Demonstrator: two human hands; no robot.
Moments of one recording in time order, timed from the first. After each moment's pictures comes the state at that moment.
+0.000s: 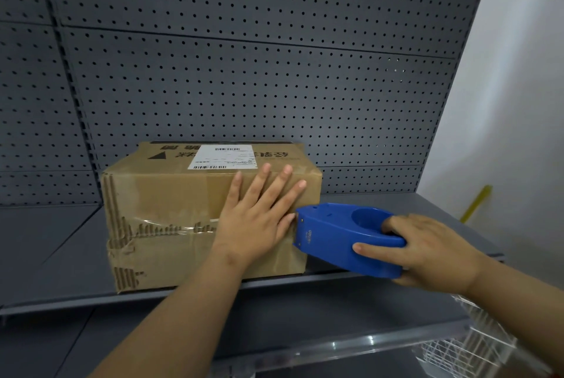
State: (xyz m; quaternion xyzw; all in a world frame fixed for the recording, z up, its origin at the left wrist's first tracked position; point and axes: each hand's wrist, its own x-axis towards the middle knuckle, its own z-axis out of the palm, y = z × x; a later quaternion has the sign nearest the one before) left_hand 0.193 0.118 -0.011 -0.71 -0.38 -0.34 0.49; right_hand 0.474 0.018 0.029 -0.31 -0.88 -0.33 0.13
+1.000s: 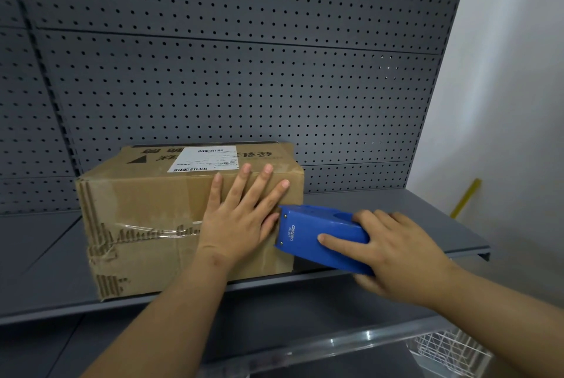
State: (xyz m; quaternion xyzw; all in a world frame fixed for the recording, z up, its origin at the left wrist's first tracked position) left_hand 0.193 0.128 -0.017 -0.70 -0.37 -0.36 0.50; right_hand 0.441 0.000 0.027 -0.45 -0.81 -0.37 0.06
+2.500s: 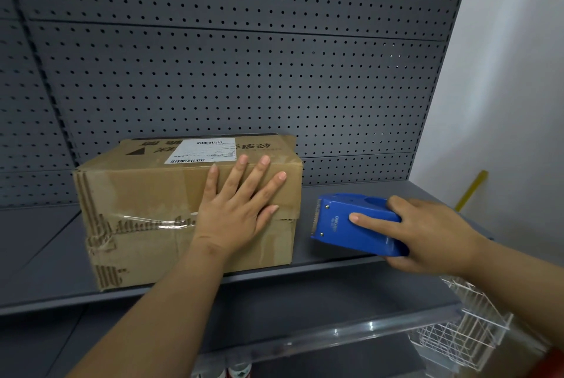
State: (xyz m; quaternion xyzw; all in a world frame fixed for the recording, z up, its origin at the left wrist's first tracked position) left_hand 0.194 0.133 -0.016 -0.69 -0.35 -0.37 0.51; right_hand 0.492 0.009 0.038 -0.46 -0.84 -0.28 0.04
